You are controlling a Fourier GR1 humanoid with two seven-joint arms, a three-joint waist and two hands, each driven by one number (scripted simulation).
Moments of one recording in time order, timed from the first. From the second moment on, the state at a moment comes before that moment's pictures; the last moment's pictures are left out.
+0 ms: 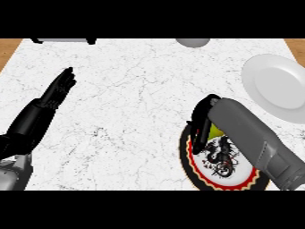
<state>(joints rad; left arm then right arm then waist) -0.17 0.41 -0.15 -1.66 0.13 -0.05 -0.03 -0.91 -0.24 0.72 -0.56 0.00 1.31 0.40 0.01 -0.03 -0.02</state>
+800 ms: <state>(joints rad) -0.18 0.39 -0.16 -1.63 0.11 -0.05 -0.03 -1.12 -0.34 0.62 -0.50 0.28 0.44 0.79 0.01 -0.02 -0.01</state>
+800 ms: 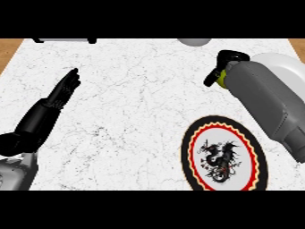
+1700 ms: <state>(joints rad) -0.22 0.38 -0.15 -1.61 0.10 -0.08 -0.04 -1.40 -0.16 0.68 -0.25 0.67 -0.24 1.18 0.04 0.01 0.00</state>
